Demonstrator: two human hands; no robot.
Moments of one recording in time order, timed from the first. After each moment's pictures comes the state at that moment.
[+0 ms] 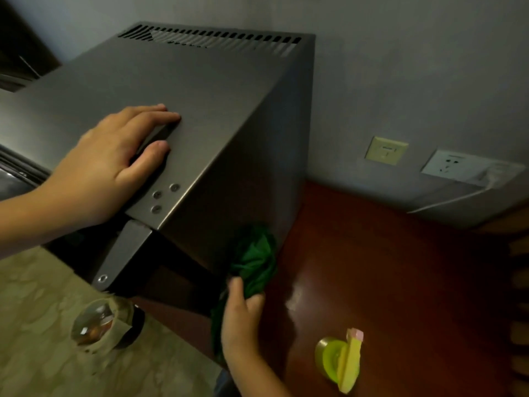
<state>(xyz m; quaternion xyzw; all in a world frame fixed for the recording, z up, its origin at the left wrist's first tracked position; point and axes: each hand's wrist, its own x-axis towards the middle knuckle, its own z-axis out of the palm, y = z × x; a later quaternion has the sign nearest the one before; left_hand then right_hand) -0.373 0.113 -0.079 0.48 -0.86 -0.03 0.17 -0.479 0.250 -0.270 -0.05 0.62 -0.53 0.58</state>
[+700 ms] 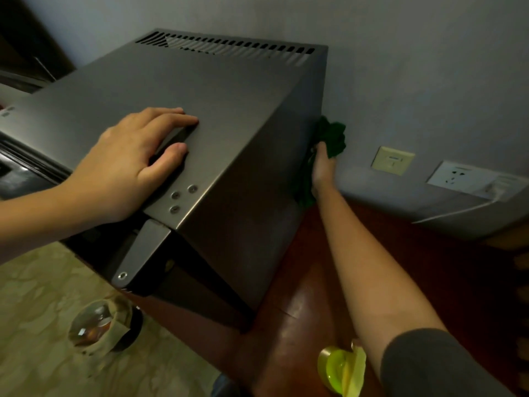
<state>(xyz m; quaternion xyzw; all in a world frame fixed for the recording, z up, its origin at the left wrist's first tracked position) -0.374 0.113 -0.077 0.48 -0.86 -0.01 0.17 -0.648 0.016 -0.254 -0.22 0.58 -0.63 0.48</state>
